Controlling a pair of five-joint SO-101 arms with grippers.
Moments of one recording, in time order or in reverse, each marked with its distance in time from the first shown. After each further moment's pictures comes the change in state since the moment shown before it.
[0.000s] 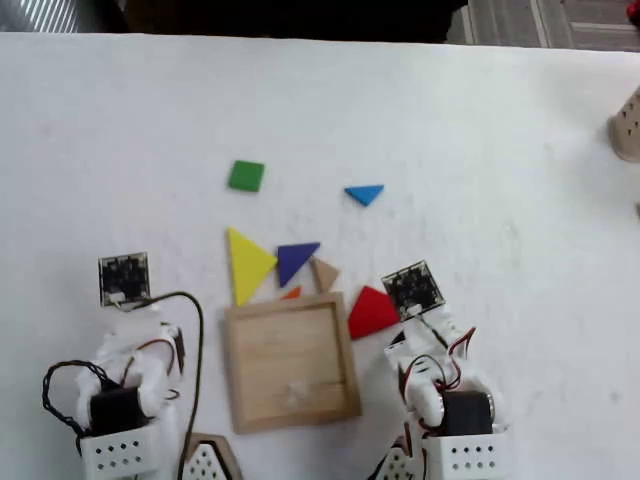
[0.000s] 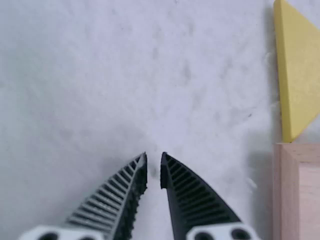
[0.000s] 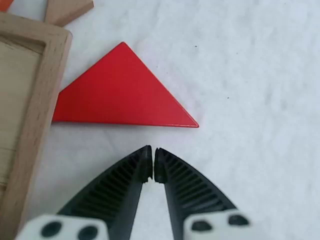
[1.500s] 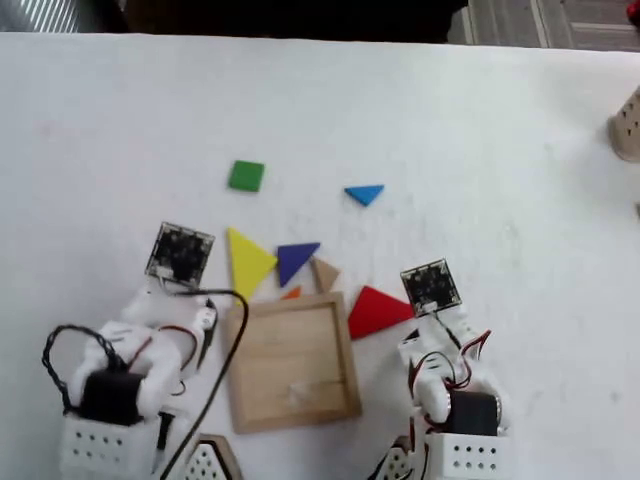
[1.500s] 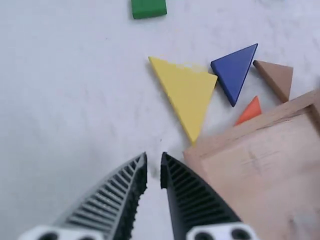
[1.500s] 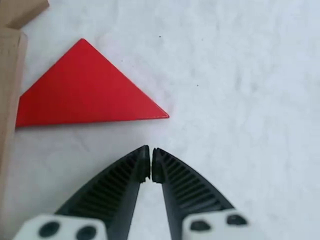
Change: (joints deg) left arm 20.5 20.4 -25.0 0.0 -6.7; right arm 6.6 0.0 0.0 -0.4 0.1
